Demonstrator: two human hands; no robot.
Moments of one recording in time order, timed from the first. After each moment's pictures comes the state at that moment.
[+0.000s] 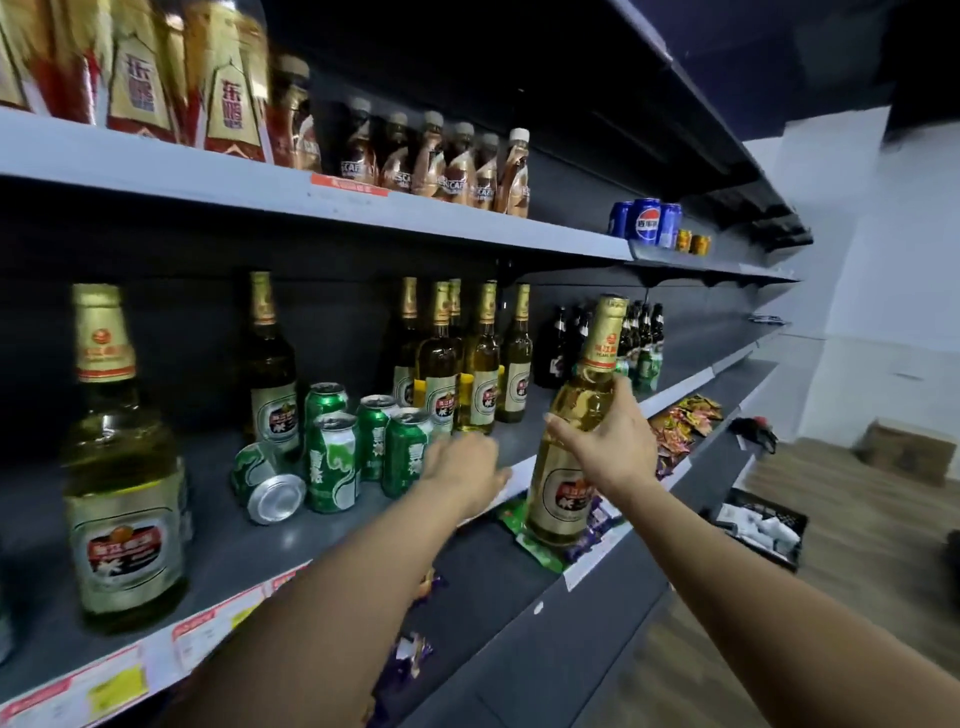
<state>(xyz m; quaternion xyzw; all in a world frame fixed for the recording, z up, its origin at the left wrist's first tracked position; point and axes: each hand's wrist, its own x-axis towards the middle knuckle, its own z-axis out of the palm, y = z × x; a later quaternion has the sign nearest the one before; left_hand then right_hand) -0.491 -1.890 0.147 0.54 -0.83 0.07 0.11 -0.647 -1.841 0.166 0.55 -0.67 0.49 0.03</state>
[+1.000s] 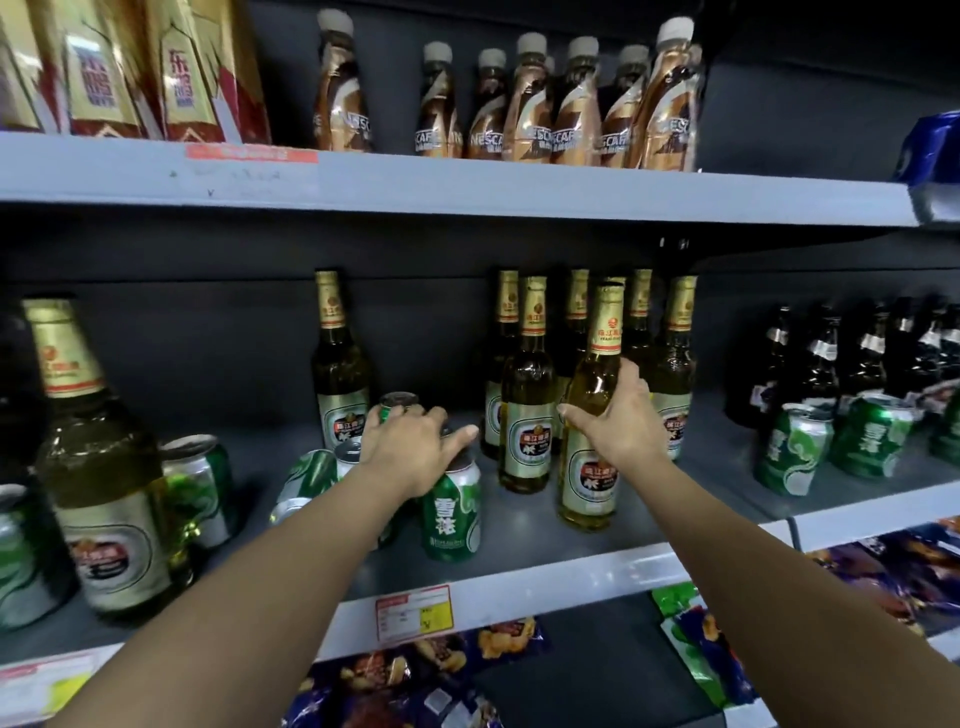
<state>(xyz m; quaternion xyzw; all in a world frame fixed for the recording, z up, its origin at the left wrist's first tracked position) -0.443 -2.013 0.155 0.78 -0.61 0.09 0.09 -0.661 -2.102 0.158 0.71 -0.55 0.42 -0.11</state>
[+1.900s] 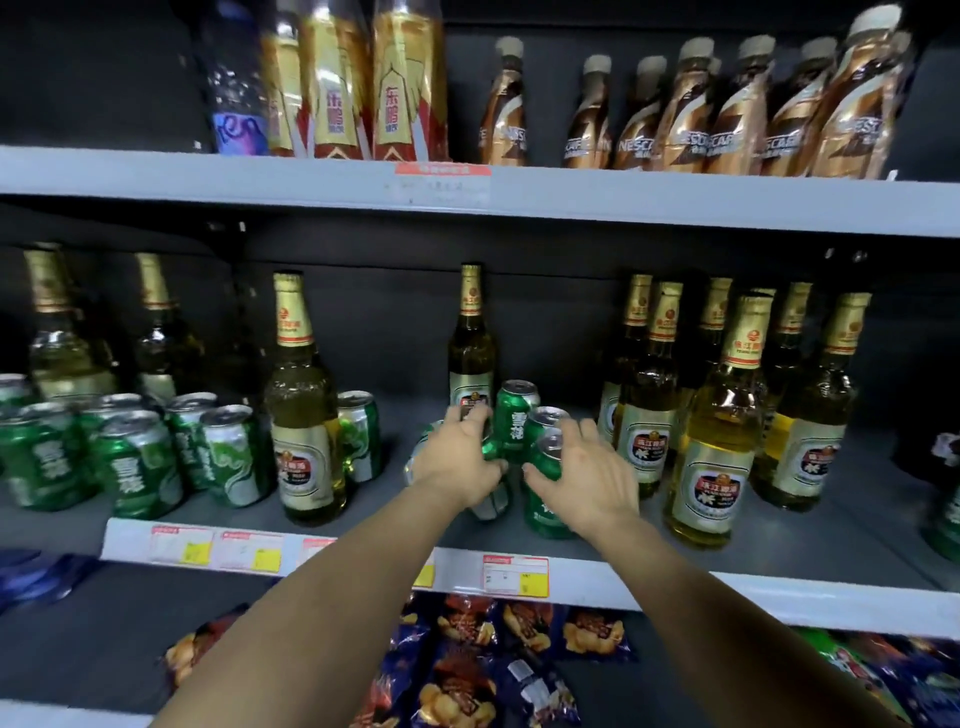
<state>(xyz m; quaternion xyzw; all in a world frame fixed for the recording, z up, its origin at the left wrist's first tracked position) -0.415 -1.942 0.132 0.82 -0.51 0.03 0.28 -0.556 -2.020 0.121 0.87 -0.42 0.26 0.04</state>
